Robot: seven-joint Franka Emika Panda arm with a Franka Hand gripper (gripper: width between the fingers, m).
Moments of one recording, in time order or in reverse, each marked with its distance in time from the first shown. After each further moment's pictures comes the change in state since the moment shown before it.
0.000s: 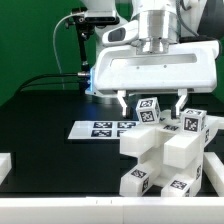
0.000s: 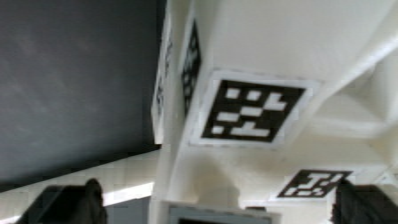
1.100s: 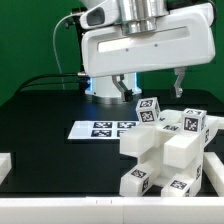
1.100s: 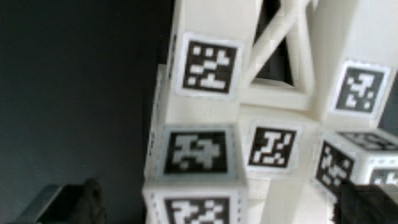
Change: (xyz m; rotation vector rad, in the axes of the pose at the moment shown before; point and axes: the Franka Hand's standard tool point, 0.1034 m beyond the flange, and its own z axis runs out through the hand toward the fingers) arm 0.027 0.005 -0.024 0.084 -0.536 0.068
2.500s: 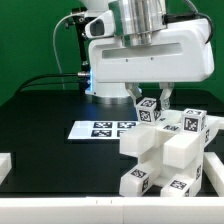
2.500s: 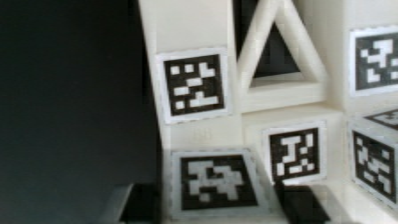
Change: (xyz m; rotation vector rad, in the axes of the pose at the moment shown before) arm -0.005 -0.004 0.017 -0.030 -0.003 0.366
